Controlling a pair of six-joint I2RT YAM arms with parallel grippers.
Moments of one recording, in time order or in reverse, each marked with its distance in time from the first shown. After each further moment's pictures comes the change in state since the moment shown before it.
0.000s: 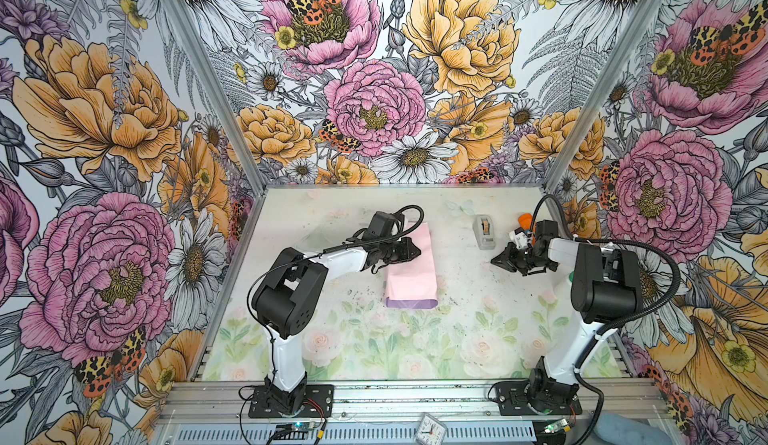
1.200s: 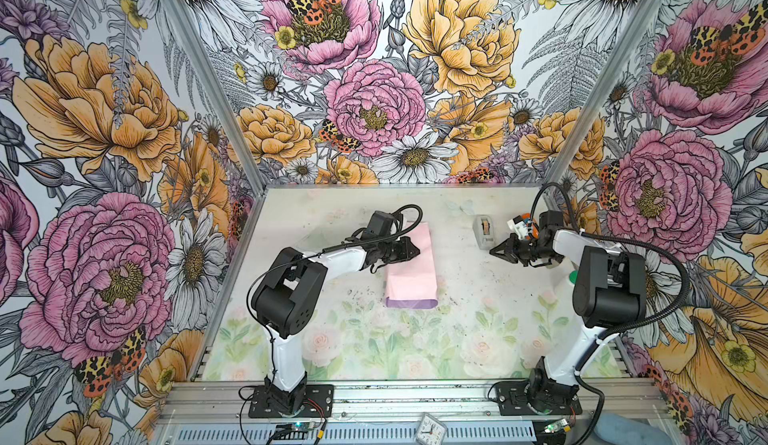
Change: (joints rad) left arm 0.008 0.000 0.000 -0.004 0.008 0.000; right arm 0.000 -0.053 0.080 -0.144 -0.150 -0.134
